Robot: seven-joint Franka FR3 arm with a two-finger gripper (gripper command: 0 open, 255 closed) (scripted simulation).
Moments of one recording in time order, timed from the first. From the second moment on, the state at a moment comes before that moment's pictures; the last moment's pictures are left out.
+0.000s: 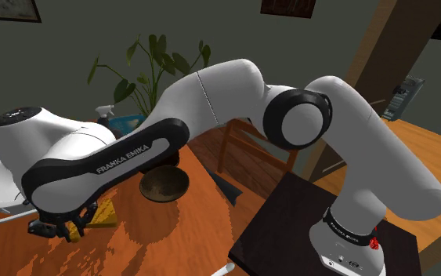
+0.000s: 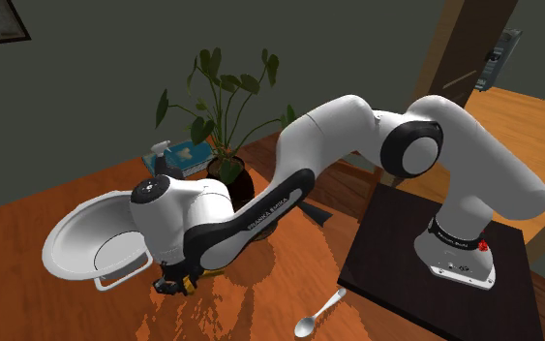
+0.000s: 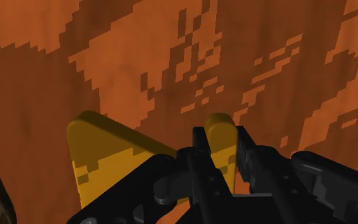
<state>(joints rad) 0.55 0.96 0.32 -1.09 -0.28 2.02 1.15</state>
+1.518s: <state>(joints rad) 0.20 0.47 0.36 -1.80 -0.19 2.24 0.94</state>
